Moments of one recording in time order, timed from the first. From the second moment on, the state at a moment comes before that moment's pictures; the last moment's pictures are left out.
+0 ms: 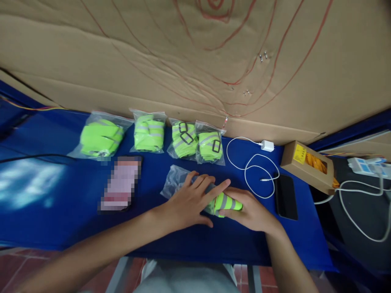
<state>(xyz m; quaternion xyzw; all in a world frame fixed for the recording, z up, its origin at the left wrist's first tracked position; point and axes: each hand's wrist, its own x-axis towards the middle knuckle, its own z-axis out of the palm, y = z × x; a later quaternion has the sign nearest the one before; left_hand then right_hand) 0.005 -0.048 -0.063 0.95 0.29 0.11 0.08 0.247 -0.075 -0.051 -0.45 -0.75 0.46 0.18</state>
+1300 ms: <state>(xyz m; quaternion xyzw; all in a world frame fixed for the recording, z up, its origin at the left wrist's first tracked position) -0.006 -0.047 -0.066 0.91 0.26 0.32 -0.01 0.222 -0.089 -0.047 -0.37 -0.88 0.12 0.28</state>
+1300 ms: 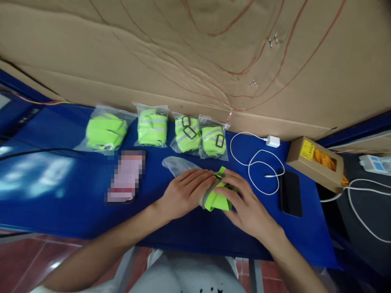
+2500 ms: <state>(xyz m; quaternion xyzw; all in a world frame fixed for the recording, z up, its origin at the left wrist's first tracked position) -0.008 -0.034 -0.104 0.96 0.24 0.17 -0.01 0.216 -0.088 -0.095 -0.34 -0.91 -0.01 0.22</state>
